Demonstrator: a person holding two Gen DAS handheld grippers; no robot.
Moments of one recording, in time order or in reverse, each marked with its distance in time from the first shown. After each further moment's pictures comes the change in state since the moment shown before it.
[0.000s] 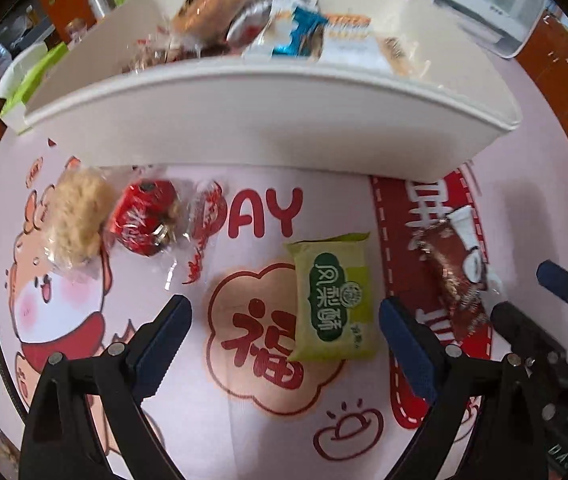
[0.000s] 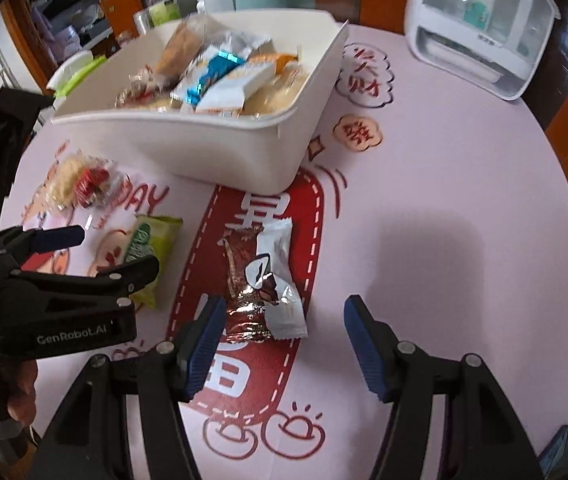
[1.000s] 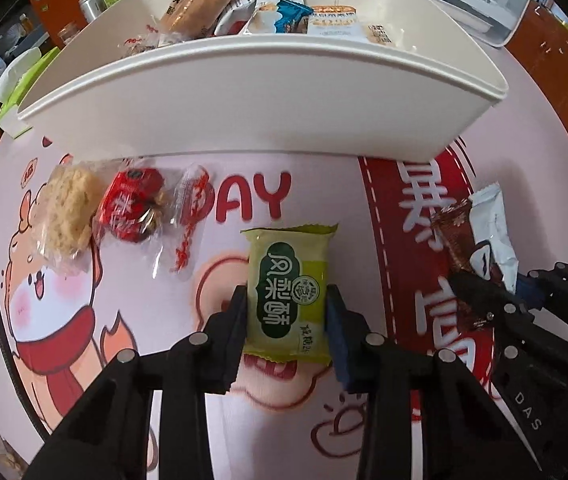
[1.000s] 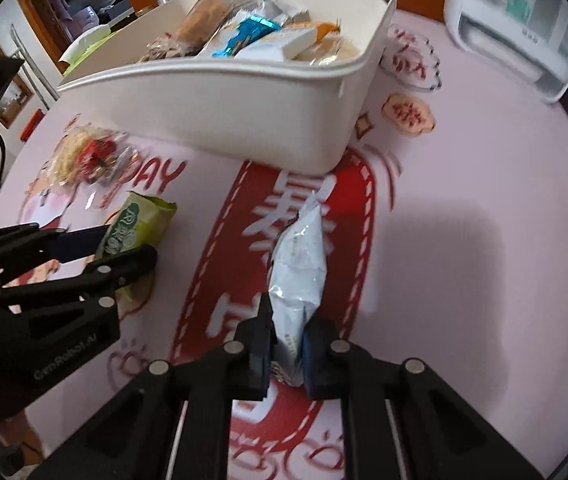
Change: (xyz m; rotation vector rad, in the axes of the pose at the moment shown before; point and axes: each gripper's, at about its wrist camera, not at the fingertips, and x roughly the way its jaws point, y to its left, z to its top) left arm -0.003 -0.007 -0.022 0.044 -0.015 -0.001; right arm 0.029 0.016 -0.004 -0.049 0.057 0.086
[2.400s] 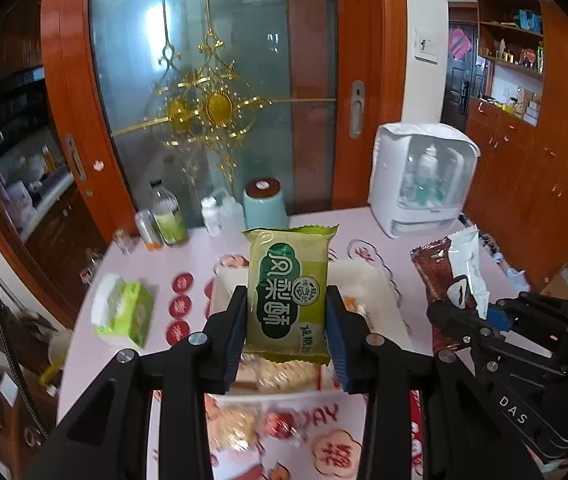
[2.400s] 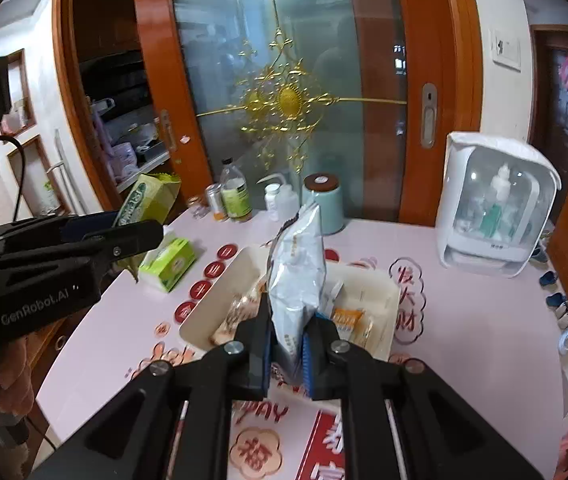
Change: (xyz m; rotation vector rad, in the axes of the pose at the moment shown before) left arm -0.292 0.084 0.133 0.118 -0.572 -0.020; right arm -0.227 0.068 0.134 0.009 -0.555 -0.003
